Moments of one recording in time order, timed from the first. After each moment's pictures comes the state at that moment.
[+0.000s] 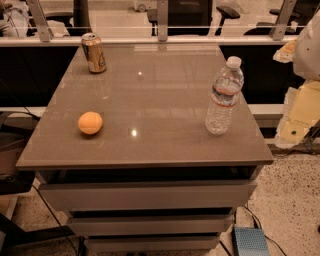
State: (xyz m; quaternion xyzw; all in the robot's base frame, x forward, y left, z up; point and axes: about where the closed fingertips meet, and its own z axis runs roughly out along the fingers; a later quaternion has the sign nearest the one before) arm 0.438 -0.216 0.977 -0.60 0.78 -0.04 0.16
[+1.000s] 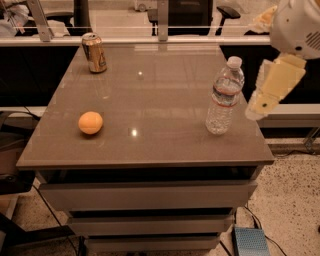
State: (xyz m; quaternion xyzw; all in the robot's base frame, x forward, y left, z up) arm 0.475 -0.167 1.011 -0.63 0.73 -0.03 0.25
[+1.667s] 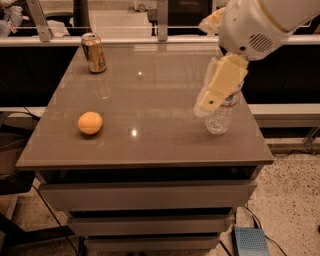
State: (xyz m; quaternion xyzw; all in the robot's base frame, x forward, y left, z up) arm 0.488 -0.080 1.010 -0.66 0.68 0.05 0.31
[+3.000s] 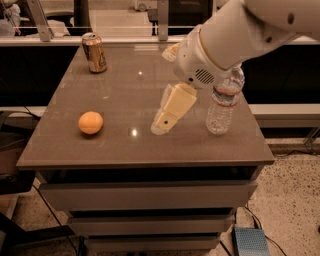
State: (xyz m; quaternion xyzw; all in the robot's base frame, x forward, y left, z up) arm 0.497 -0.007 0.953 -0.65 0.67 0.13 0.33
